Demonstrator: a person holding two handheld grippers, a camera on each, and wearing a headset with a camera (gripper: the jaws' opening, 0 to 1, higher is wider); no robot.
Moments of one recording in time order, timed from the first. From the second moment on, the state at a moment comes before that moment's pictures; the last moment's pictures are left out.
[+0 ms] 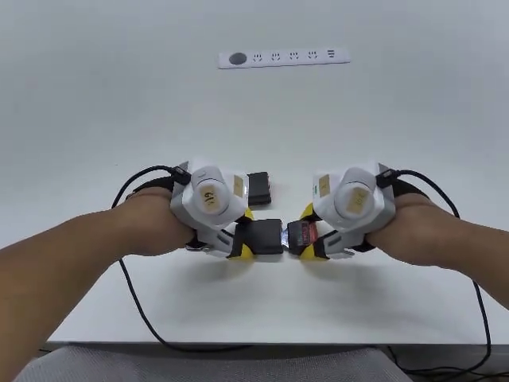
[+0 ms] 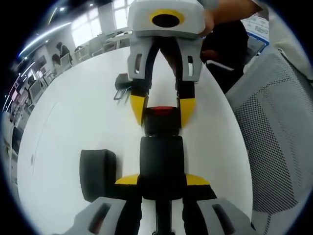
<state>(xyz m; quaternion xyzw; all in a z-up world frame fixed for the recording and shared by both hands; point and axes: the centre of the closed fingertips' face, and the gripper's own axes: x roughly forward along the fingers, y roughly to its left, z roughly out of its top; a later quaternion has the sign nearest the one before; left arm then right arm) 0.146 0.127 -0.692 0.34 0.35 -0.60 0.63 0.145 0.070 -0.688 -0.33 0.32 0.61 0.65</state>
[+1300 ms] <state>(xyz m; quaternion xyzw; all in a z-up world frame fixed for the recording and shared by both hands) 0.148 0.132 -0.691 0.33 0.36 -0.60 0.63 0.151 0.067 -0.694 -0.36 0.33 0.60 0.63</state>
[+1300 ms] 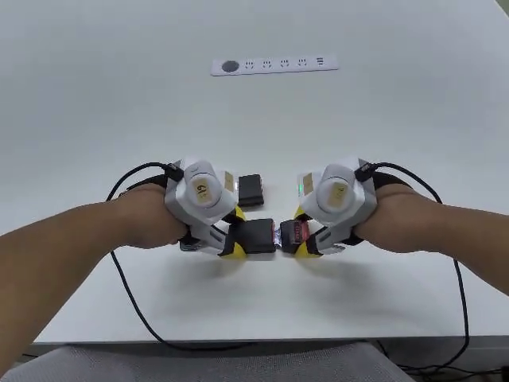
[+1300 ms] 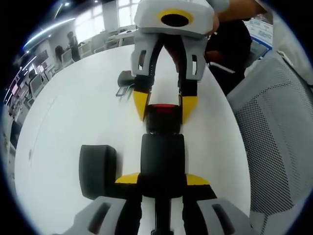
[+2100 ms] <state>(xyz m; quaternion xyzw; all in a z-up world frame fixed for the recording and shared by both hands) 0.144 0.134 -0.690 0.32 0.38 -0.57 0.65 0.149 0.066 -0.682 -0.35 0.33 0.59 0.65</state>
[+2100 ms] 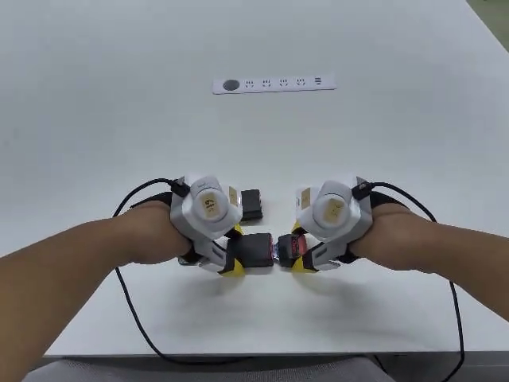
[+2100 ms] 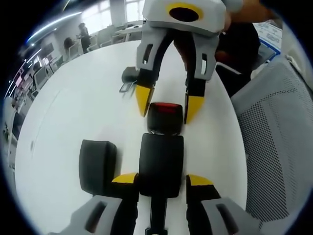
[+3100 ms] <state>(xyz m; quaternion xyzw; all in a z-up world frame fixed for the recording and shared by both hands) 0.192 0.132 -0.641 0.29 0.33 -0.56 0.70 0.186 0.015 -0.646 -0.34 0.32 0.58 0.67</state>
